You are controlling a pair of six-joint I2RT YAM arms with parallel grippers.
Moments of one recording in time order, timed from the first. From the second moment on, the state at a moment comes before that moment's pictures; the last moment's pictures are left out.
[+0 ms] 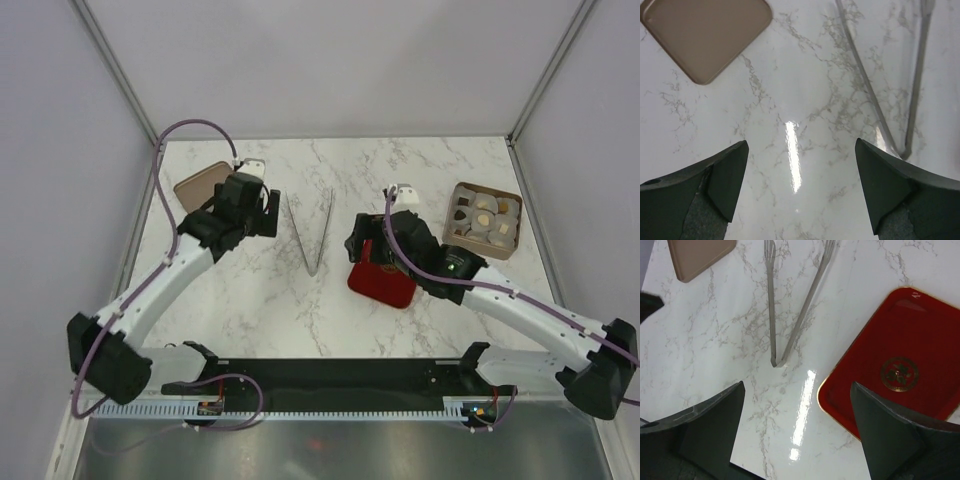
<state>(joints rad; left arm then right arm) -0.54 1.18 1.13 -0.66 -0.40 -0.22 0.86 1.17 1.02 -0.40 0.35 0.63</state>
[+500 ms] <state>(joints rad) -0.22 1.81 1.35 -0.43 -0.20 0.01 0.86 0.71 0.85 -0.46 0.28 0.62</state>
